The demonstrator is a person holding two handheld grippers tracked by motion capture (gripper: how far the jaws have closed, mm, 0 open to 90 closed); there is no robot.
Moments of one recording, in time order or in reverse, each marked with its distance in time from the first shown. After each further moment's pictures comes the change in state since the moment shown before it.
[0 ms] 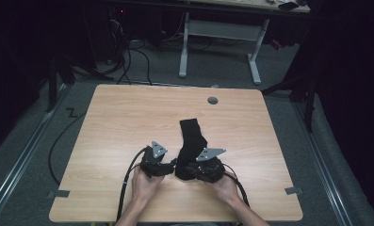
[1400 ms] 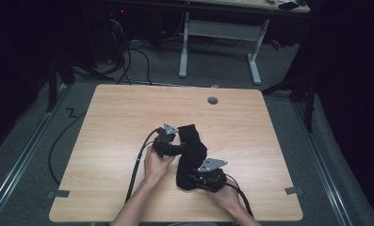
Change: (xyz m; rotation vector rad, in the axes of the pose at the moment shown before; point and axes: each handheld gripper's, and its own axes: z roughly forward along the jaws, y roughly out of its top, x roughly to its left) left arm 0.018 0.053 0.054 0.037 -0.025 -0.049; right arm 0.013 -0.034 0.008 -0.008 -0.046 -0.044
